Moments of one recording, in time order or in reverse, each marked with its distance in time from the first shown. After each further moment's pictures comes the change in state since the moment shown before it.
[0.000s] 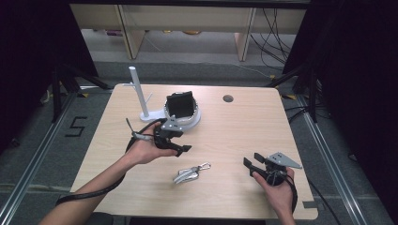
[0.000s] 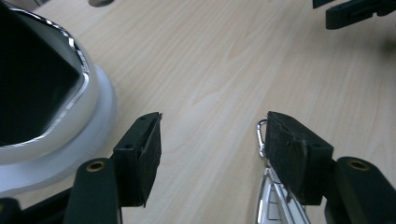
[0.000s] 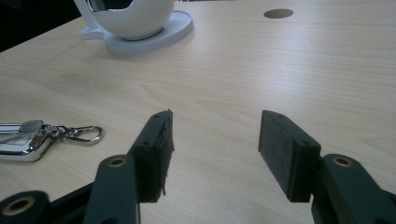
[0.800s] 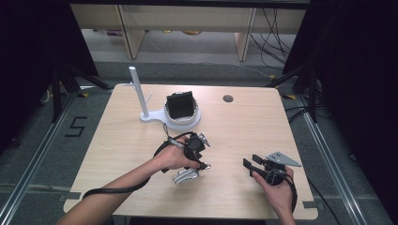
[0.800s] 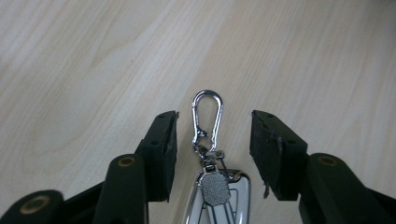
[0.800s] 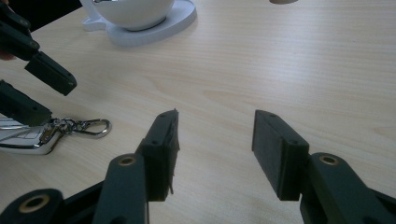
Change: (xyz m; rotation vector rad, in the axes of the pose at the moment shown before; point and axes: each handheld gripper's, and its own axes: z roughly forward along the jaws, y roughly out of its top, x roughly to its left) left arm -0.036 0.016 0.075 0.366 -0.127 -0.016; right arm 0.003 0.004 -0.001 0.052 0.012 0.015
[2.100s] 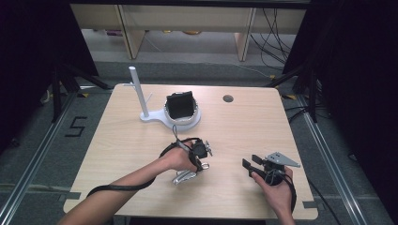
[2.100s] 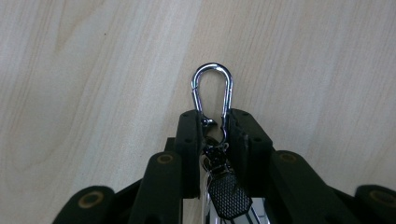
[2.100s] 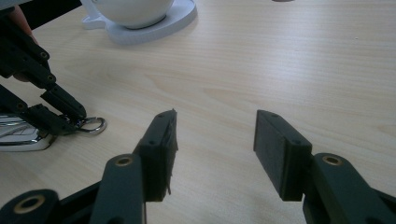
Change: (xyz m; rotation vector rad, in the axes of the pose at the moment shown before) left arm -0.001 0.001 0.024 0.150 0.018 0.186; right arm -0.001 -0.002 0.003 0.006 -0.004 -0.003
